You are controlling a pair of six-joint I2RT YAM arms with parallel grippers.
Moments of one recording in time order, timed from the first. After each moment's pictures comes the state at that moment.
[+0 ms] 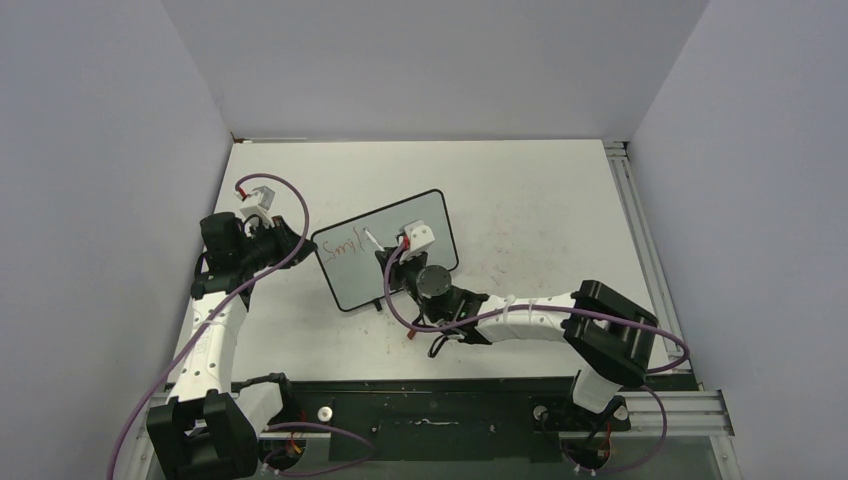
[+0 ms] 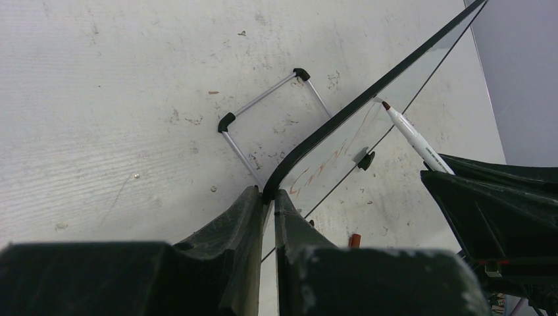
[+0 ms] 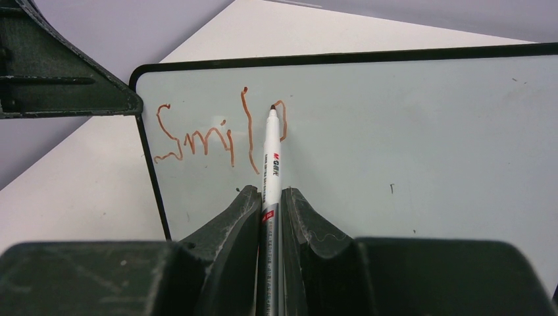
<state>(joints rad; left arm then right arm) 0.18 1.03 0.74 -0.28 0.67 -0.25 1.10 1.65 0.85 0.75 0.48 0.20</state>
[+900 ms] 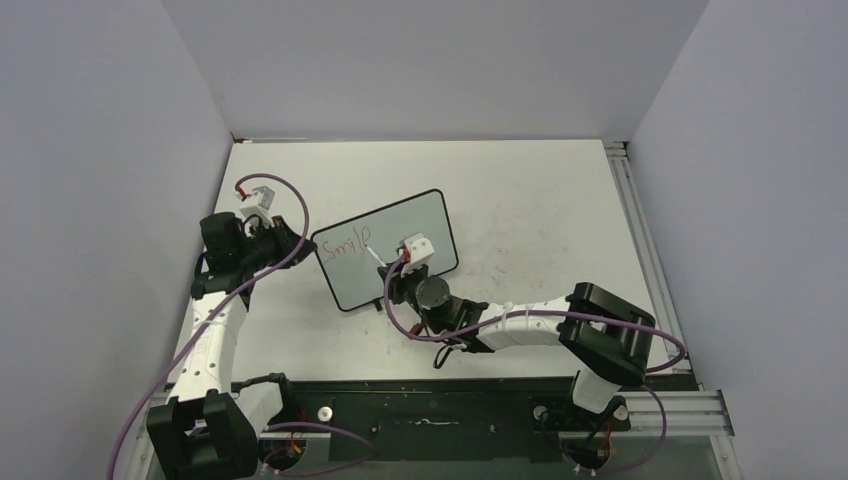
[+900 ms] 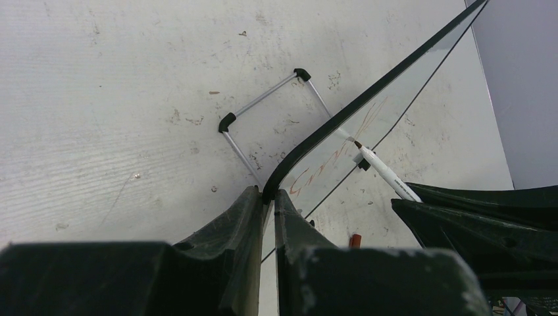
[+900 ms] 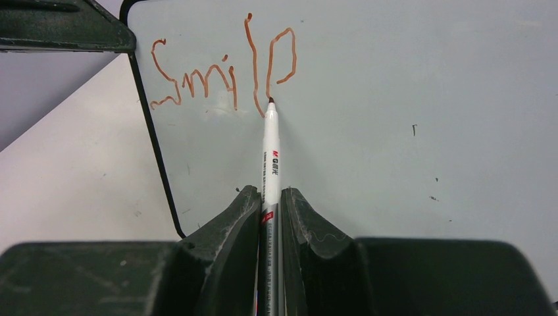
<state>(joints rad) 0.18 1.03 0.74 -0.28 0.67 -0.25 1.13 1.66 0.79 0.75 0.47 0.25</state>
